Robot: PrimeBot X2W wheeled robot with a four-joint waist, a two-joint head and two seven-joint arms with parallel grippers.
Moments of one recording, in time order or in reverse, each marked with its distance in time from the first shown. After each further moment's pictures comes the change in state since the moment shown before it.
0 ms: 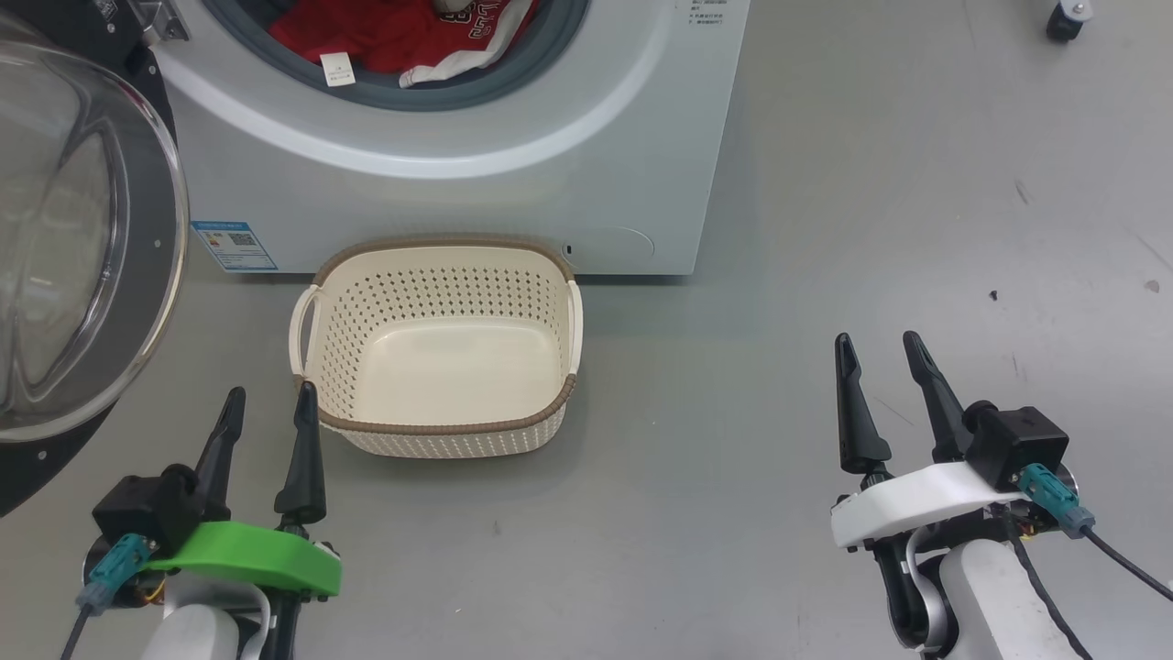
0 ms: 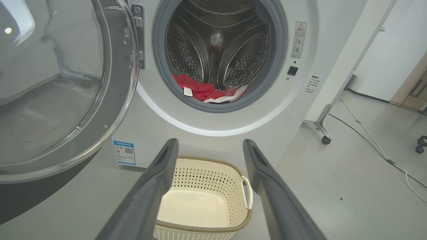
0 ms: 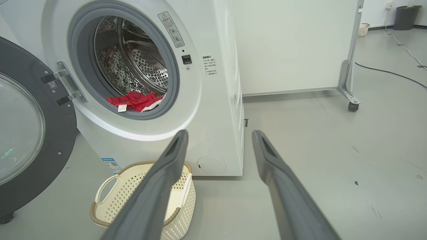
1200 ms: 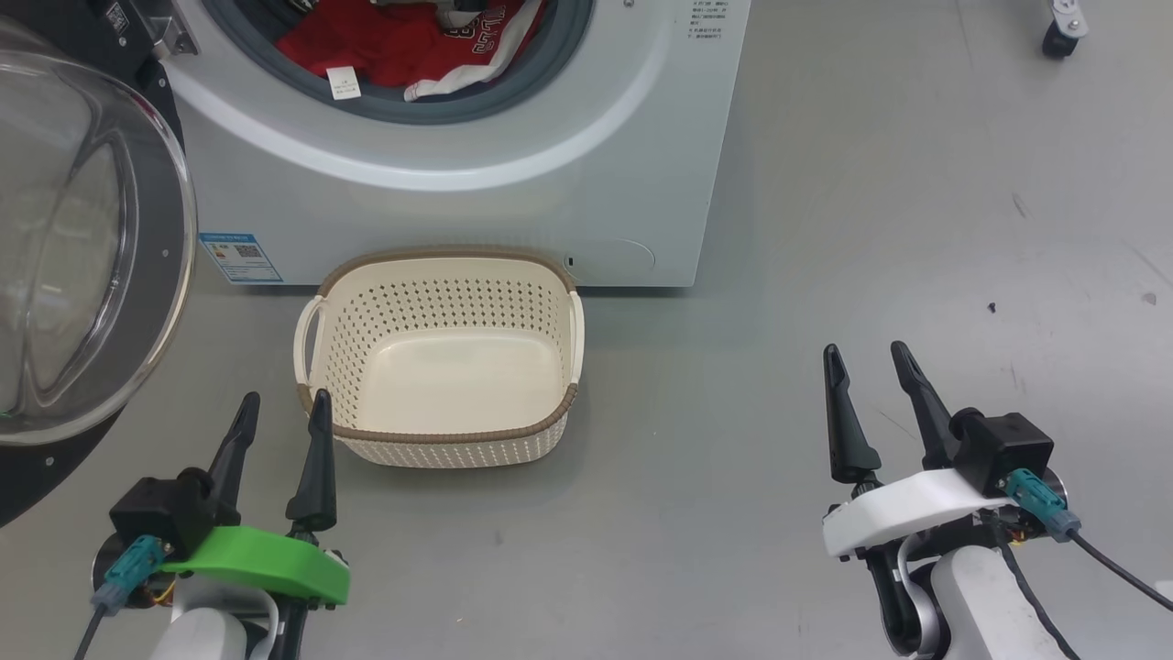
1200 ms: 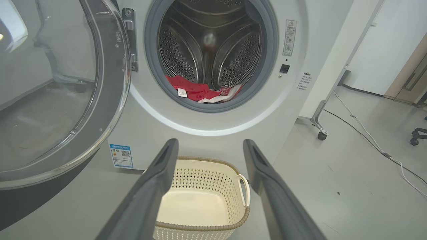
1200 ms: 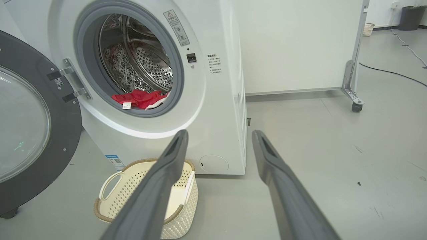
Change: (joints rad) left arm 0.002 0.014 -0.034 0.004 0.006 0.000 0.000; right arm 0.001 0.000 0.019 0.019 0.000 0.000 0.000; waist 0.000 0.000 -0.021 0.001
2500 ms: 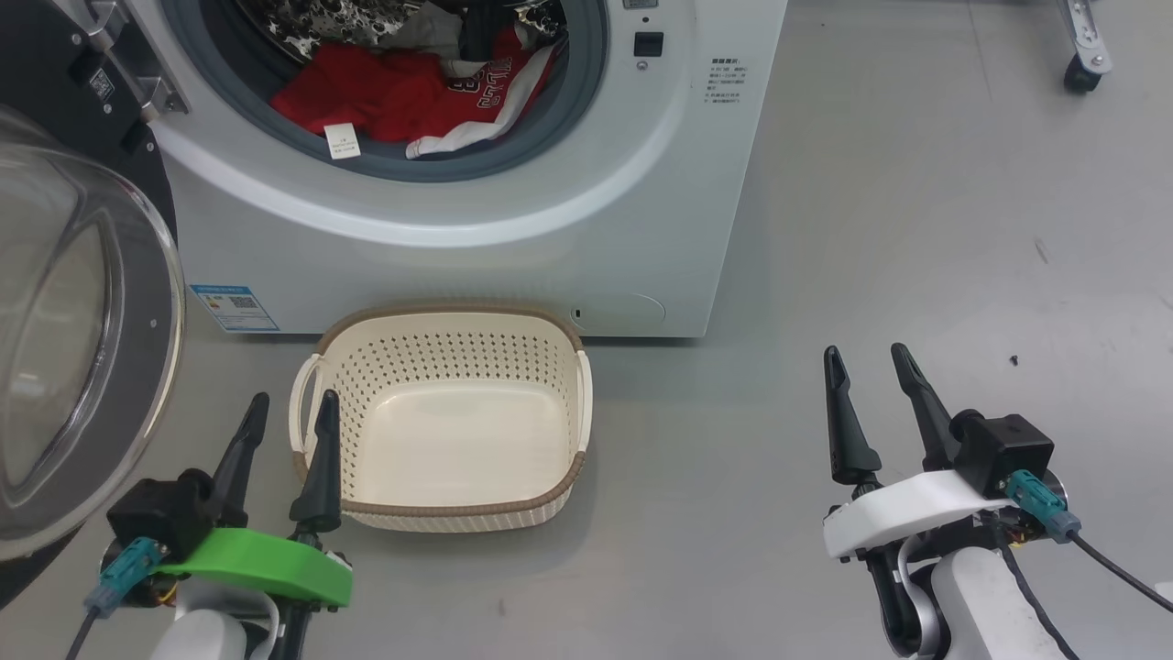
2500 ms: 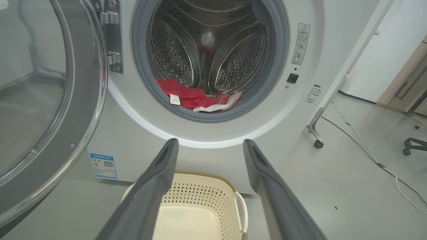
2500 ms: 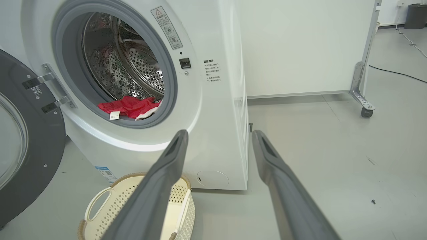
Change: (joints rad) left arm 0.007 0.022 -0.042 -0.023 -0.074 0.000 0.000; right arm 0.004 0.002 -0.001 0.001 0.000 0.000 0.000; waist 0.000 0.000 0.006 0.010
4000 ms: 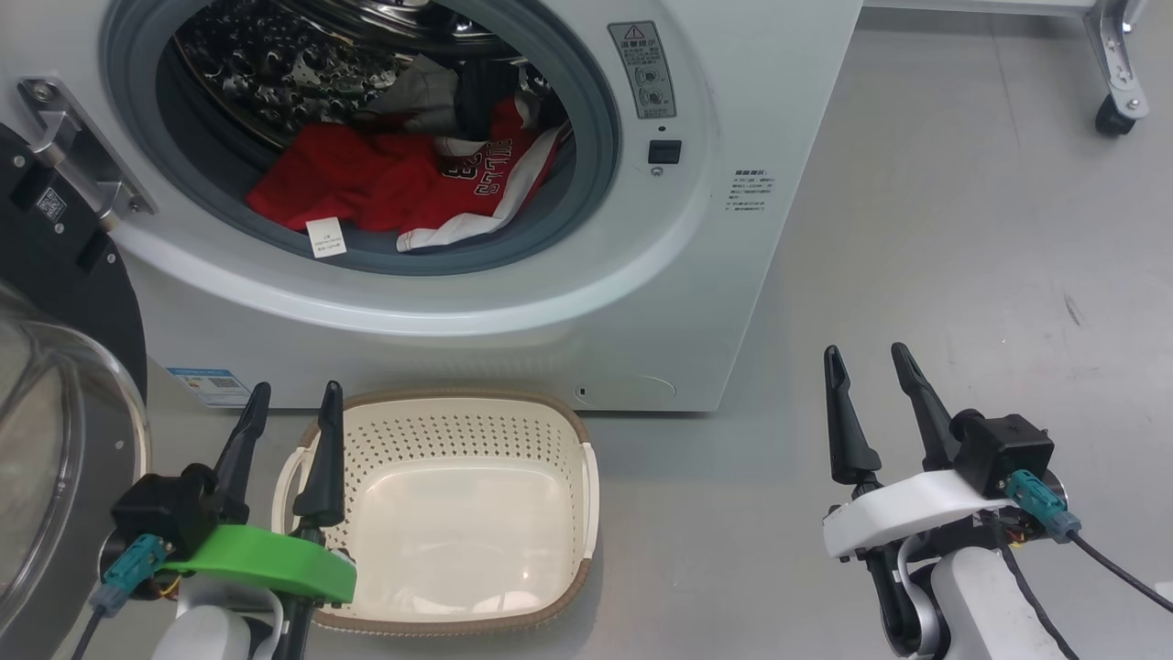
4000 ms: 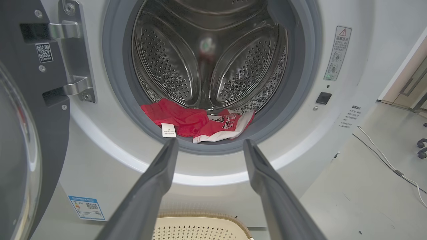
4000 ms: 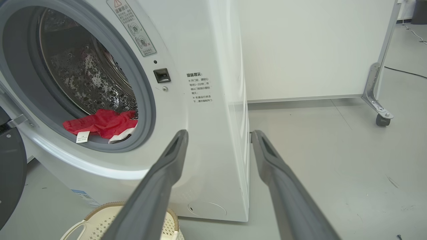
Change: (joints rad) left arm 0.000 -0.006 0.008 -0.028 0.041 0.000 0.000; right arm 0.000 0.001 -0.001 -0.001 0.000 -0.001 0.000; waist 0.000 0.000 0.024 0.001
